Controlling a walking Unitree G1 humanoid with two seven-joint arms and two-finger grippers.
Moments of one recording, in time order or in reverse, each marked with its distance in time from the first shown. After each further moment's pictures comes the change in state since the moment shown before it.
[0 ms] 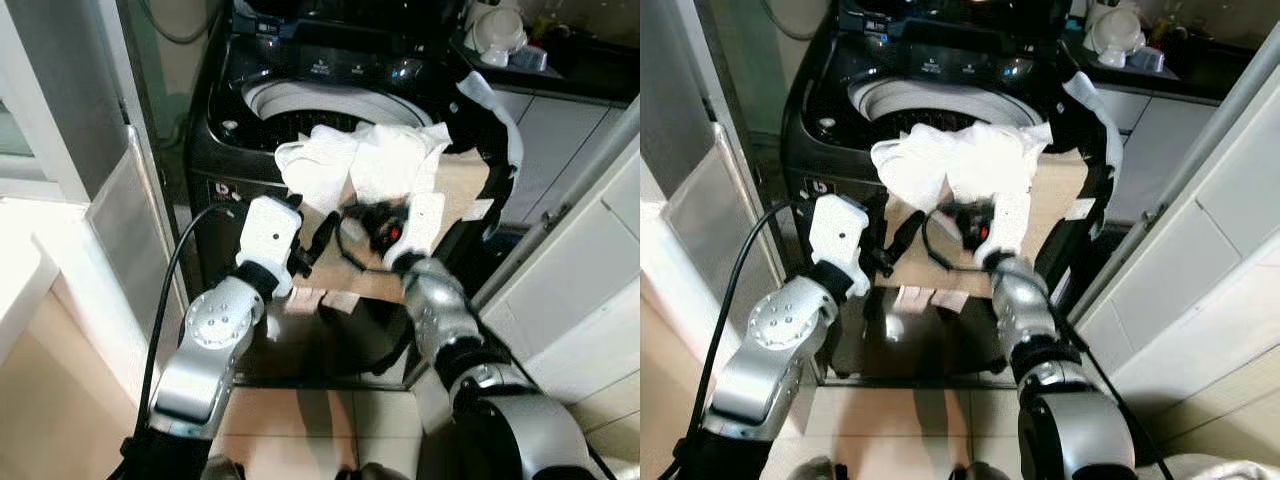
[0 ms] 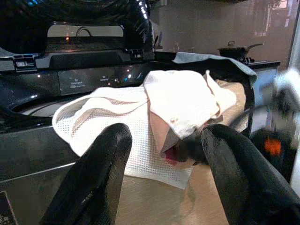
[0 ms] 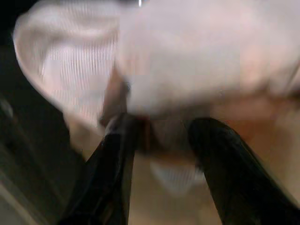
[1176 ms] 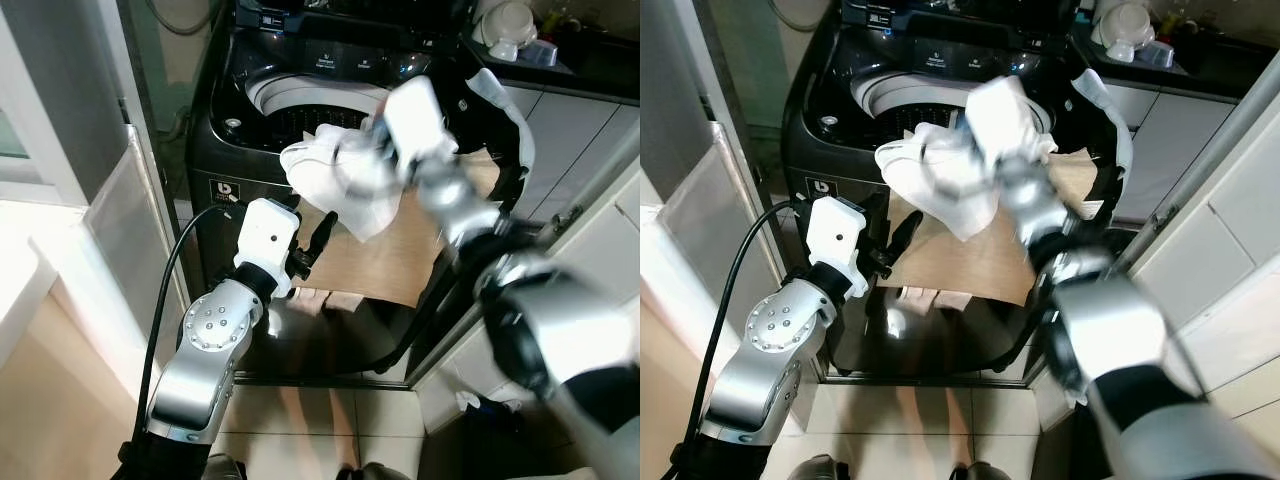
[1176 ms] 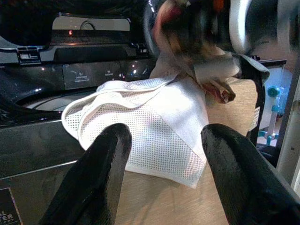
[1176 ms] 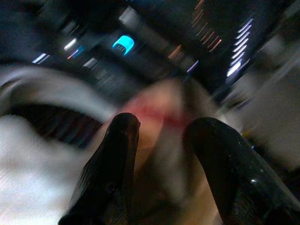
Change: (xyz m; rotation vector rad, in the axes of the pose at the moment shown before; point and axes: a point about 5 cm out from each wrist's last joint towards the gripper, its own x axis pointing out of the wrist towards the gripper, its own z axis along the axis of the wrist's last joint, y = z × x) left arm -0.002 -0.002 0.001 -0.003 -0.006 0.009; right arm 0.056 -0.002 0.161 -0.749 -0.175 -0.263
